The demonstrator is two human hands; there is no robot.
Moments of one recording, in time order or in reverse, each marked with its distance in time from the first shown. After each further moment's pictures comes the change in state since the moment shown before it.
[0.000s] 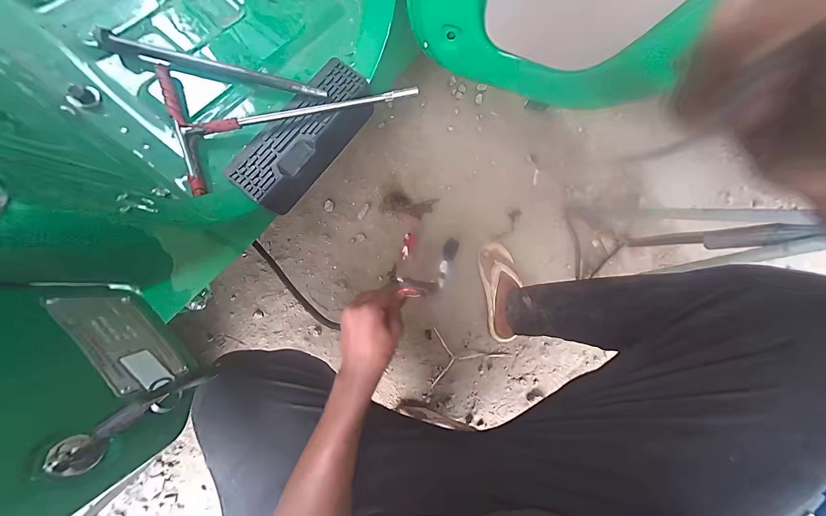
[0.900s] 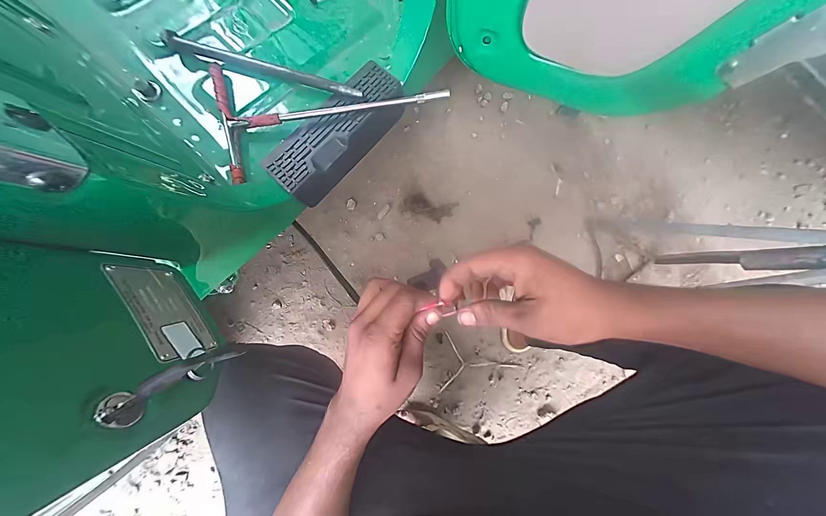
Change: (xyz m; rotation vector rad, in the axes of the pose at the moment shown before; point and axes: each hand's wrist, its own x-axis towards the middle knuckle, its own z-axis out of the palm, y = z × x) left_hand -0.003 0.036 -0.060 -0.341 0.065 0.197; right_hand -0.017 0.033 0.144 0.108 -0.478 0.123
